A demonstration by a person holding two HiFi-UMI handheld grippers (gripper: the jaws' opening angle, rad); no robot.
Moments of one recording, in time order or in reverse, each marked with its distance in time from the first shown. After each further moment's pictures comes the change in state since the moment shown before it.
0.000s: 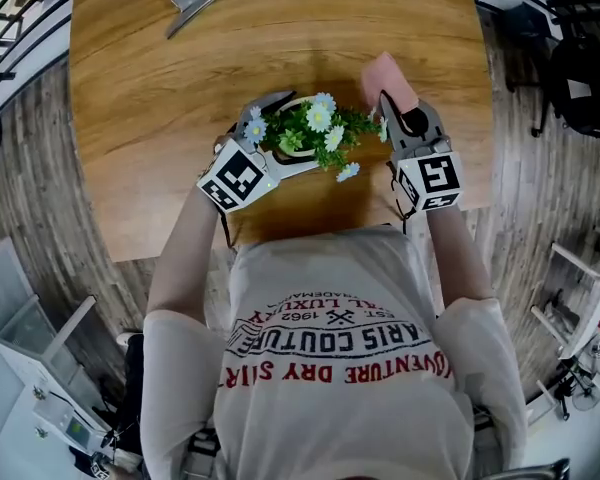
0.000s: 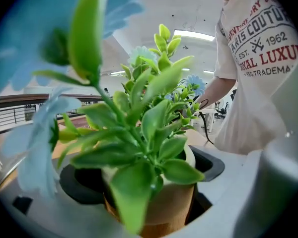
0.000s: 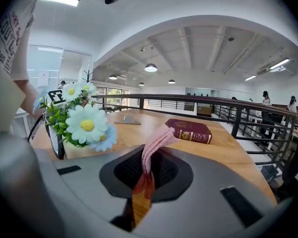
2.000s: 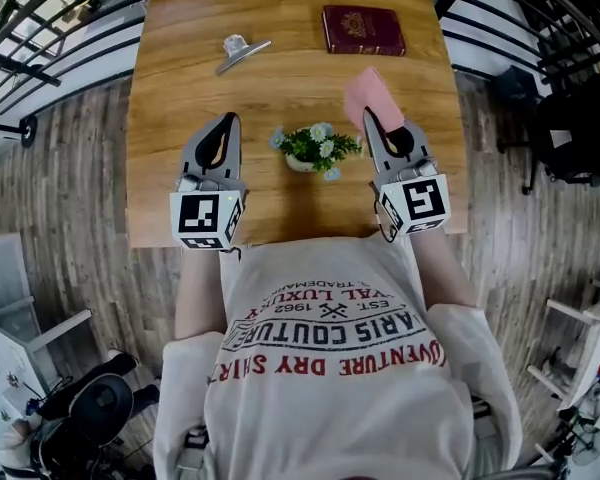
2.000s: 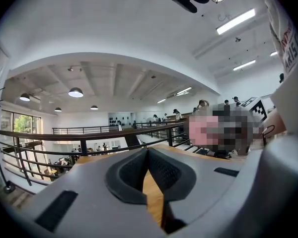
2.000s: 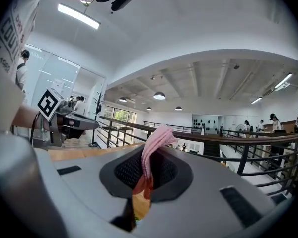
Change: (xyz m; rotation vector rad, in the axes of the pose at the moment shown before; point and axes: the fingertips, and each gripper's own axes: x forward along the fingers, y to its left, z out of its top) left arm -0.210 0.048 0.142 -0.140 -0.233 0.909; right arm -0.067 0.046 0.170 -0.100 -0.309 0.044
